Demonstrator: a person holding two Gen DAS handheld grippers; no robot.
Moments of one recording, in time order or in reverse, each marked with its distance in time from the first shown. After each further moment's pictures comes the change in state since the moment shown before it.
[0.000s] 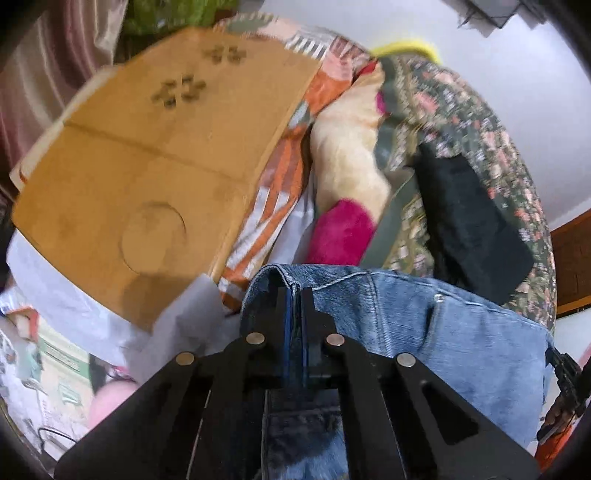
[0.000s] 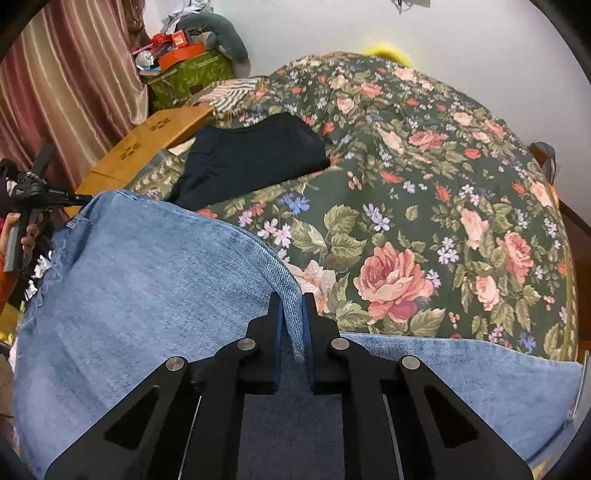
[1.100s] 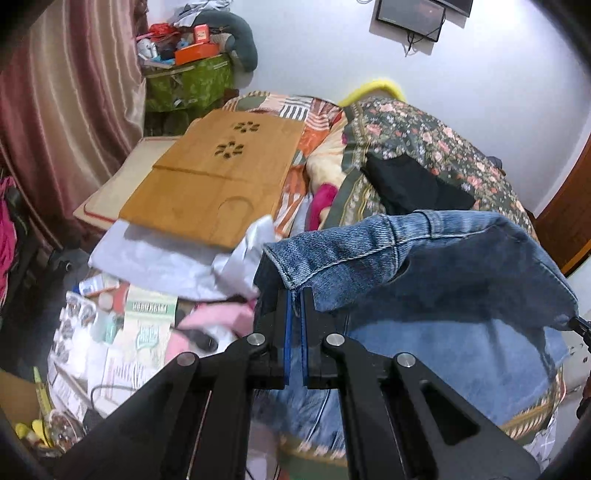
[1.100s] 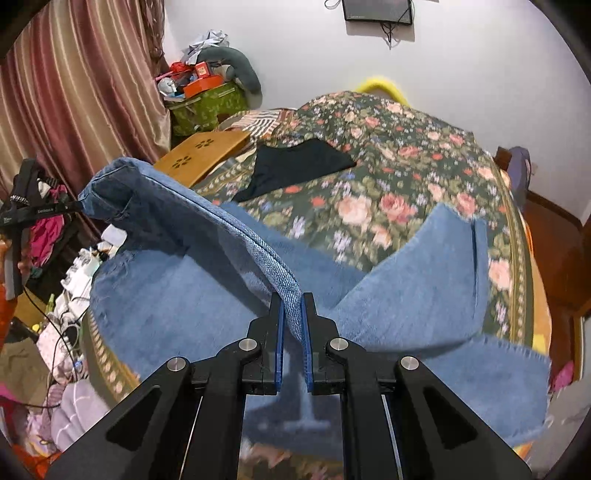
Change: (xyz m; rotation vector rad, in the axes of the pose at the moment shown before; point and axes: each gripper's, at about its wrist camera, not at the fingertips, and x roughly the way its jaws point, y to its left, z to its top) left arm -0.188 0.004 -0.177 0.158 -0.229 0.095; right arm -0.143 0.091 -0.117 0.032 -0.112 -0.007
